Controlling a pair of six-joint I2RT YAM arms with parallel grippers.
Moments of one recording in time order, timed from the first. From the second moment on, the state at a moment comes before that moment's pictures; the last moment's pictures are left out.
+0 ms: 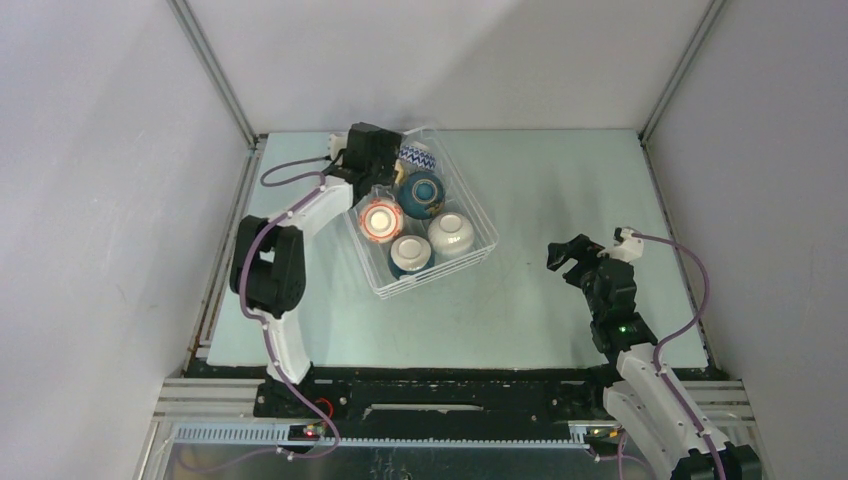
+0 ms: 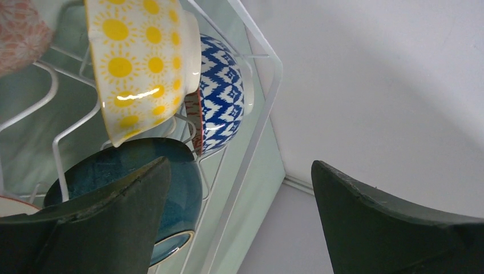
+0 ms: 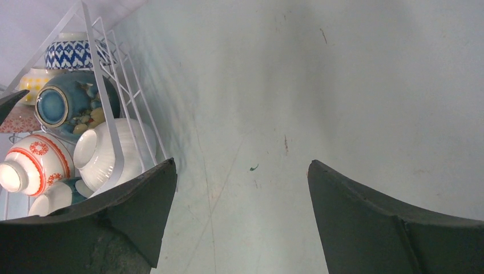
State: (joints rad) left arm -0.33 1.89 1.45 -0.10 -0.16 -1.50; right arm 0.18 0.67 0.27 0.13 0.15 0.58
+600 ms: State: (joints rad) left arm -0.34 2.04 1.55 -0.09 -0.13 -1.51; right arm 0.18 0.67 0.27 0.13 0.14 0.58
